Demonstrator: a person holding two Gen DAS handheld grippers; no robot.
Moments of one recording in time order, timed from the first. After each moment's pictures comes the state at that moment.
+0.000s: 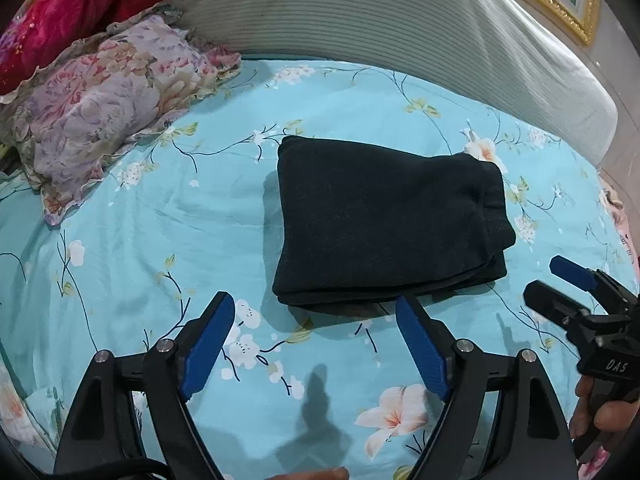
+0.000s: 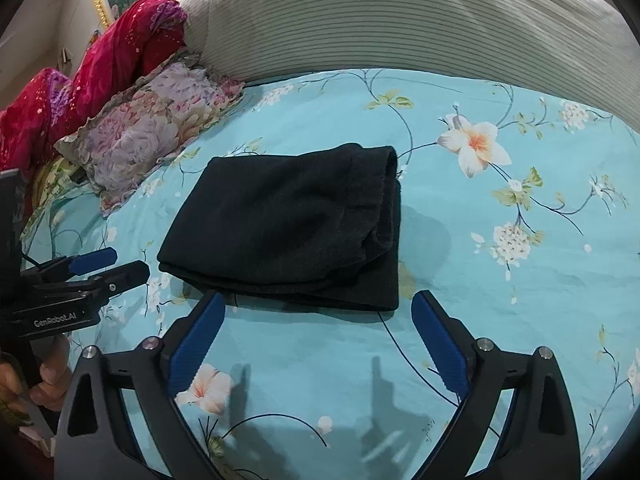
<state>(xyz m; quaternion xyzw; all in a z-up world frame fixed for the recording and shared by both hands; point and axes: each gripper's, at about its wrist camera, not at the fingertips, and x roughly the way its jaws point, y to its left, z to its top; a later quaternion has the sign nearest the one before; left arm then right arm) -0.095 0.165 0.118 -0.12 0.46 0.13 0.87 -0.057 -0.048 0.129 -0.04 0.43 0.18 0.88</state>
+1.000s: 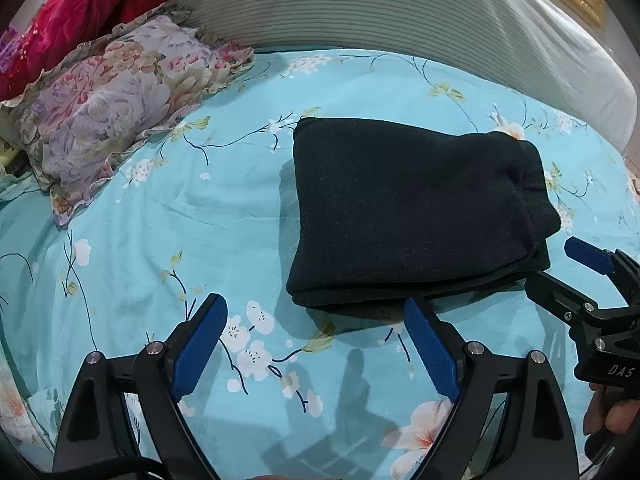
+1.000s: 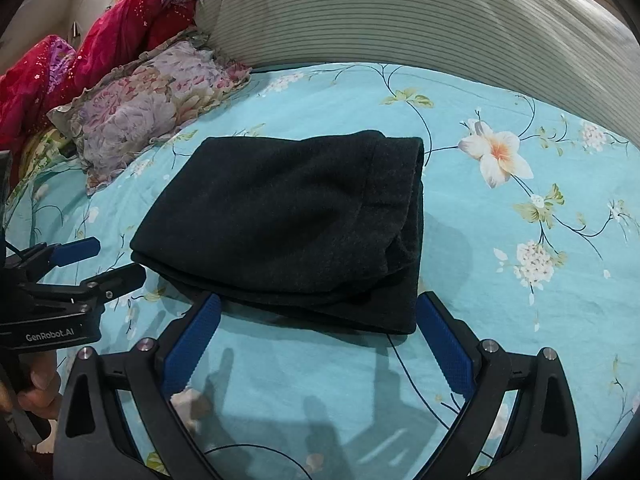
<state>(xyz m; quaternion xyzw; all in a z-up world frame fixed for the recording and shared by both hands) -0.082 0.166 0.088 -0.08 0.46 0.18 0.86 -0.041 -0.030 0.098 -0.08 0.42 0.19 0.88</state>
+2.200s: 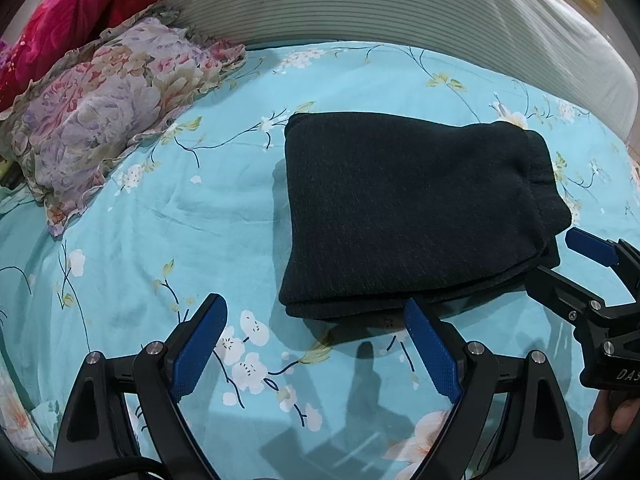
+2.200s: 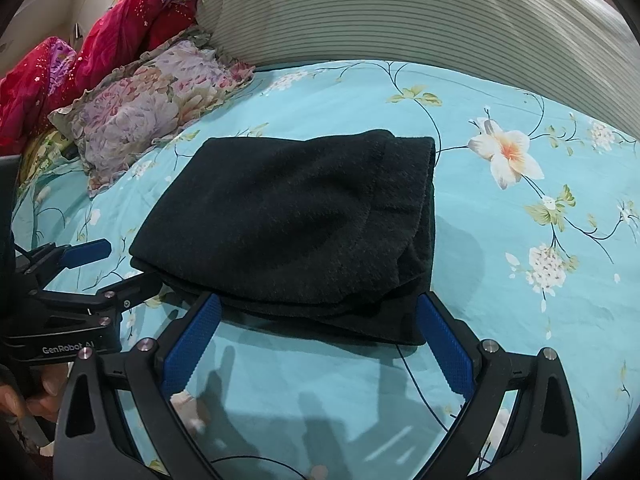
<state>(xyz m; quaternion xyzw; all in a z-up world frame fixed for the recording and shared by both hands) -0.070 0.167 0.080 -0.07 0.47 0.17 0.86 -0.037 -0.023 0.093 -0.08 0.42 0.19 0.88</state>
